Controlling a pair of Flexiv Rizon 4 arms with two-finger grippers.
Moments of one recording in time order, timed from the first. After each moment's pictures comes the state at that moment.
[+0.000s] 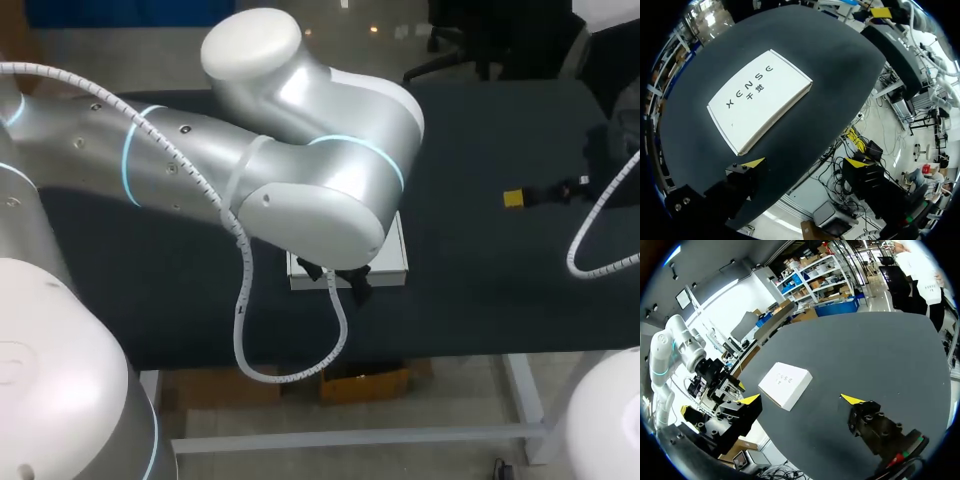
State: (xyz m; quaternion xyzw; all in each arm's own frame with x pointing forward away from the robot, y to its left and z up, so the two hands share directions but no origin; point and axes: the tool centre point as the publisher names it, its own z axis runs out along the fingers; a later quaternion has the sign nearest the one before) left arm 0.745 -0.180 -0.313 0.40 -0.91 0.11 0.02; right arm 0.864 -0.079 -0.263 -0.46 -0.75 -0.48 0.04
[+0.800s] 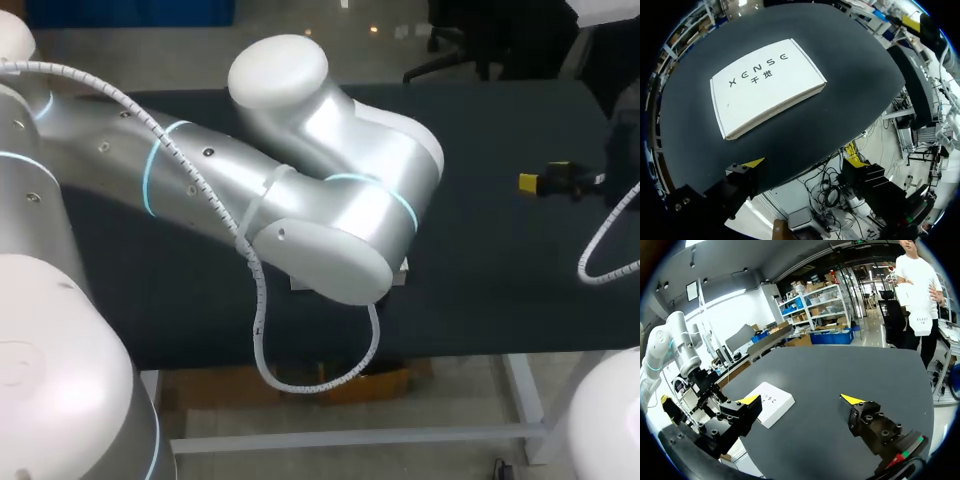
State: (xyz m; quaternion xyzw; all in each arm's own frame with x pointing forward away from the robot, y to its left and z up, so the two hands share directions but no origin) left arm 0.738 -0.200 -0.335 0.53 -0.84 0.10 0.02; right arm 0.894 -0.106 -0.242 -0.42 -0.72 -0.54 -0.09
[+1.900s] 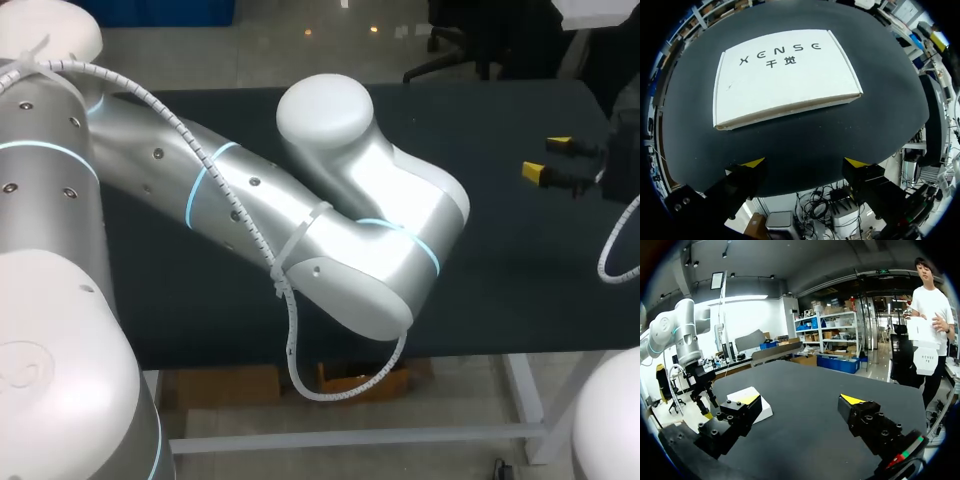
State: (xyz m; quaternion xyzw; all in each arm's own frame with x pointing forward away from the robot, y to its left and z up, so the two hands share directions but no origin) left arm 0.759 -0.209 -0.379 0.65 -0.76 0.08 -0.01; right arm 0.956 -0.125 -0.254 -0.30 -0.72 -0.60 -0.17
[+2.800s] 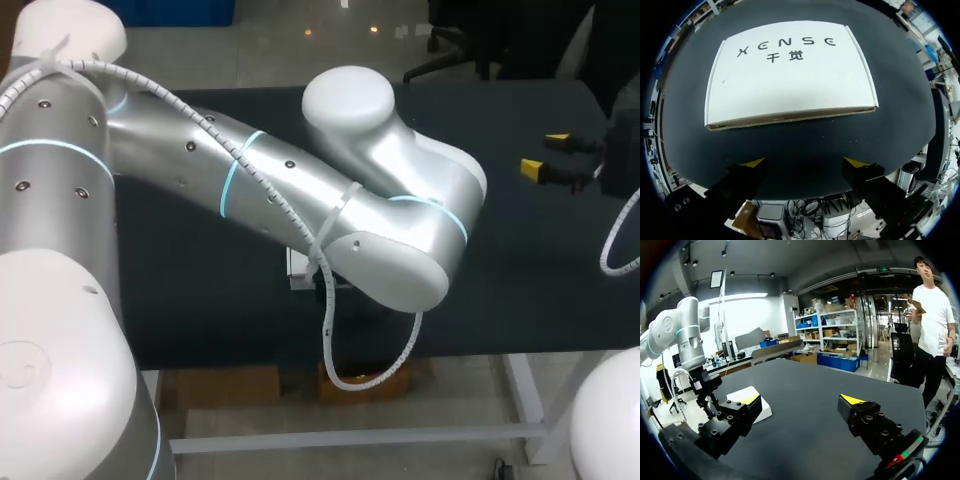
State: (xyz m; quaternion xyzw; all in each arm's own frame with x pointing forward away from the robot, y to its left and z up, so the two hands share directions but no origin) left arm 0.771 -0.216 -0.394 0.69 -0.72 0.05 0.00; right arm 0.960 -0.124 -0.252 -0.30 -0.73 -0.59 -0.16
